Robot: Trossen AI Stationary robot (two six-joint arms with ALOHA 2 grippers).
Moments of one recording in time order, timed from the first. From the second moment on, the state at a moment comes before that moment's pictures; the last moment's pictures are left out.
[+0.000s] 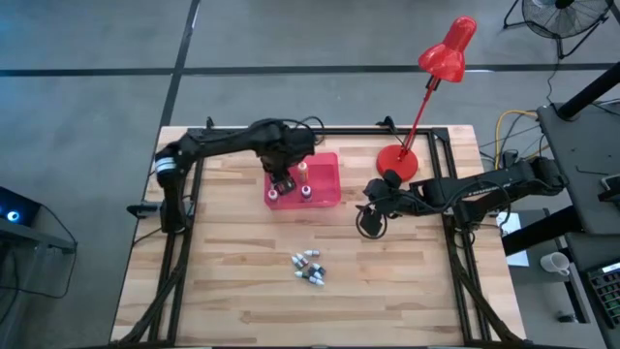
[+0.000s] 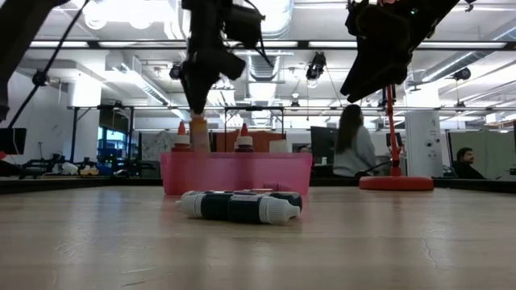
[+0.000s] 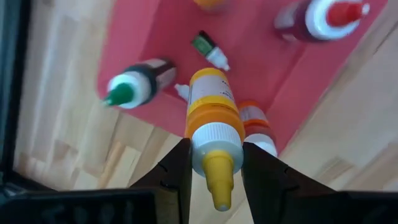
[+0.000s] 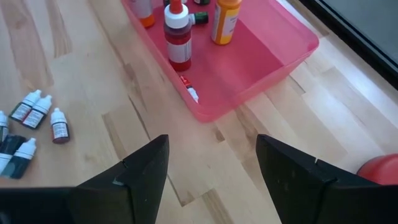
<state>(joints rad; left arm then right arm) 0.30 1.86 1.78 -1.44 -0.12 -0.18 0.13 1.23 0.85 -0.50 0.43 0.50</state>
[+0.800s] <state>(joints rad) 0.30 2.00 1.74 -1.42 -0.08 0.02 0.13 1.23 0.84 -0.50 0.45 0.49</state>
